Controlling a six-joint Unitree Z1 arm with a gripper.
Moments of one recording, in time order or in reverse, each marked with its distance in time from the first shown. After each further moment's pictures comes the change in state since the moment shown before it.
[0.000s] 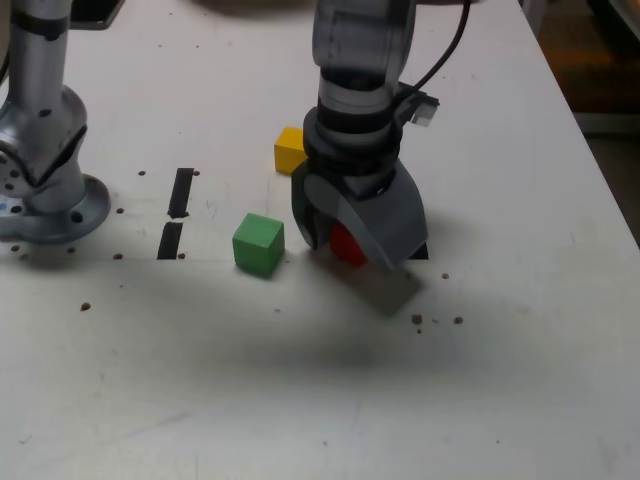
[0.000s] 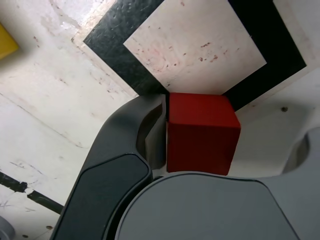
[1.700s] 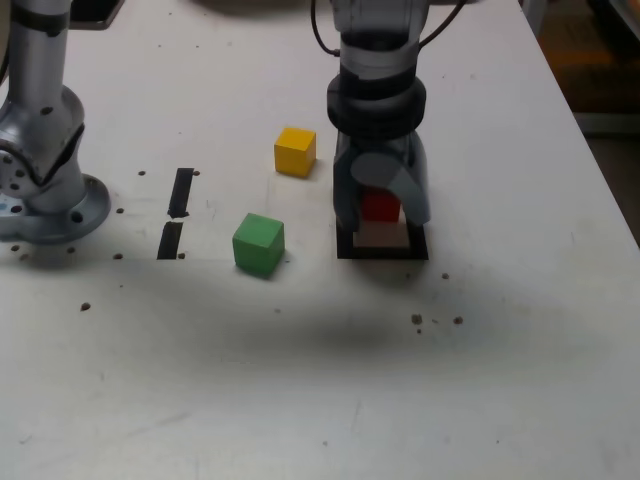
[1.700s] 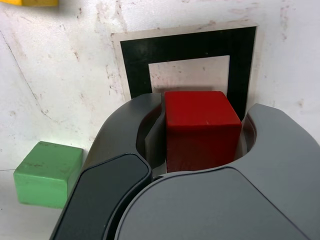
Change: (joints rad) arm 0.081 -0.021 -0.062 0.003 0.012 -0.553
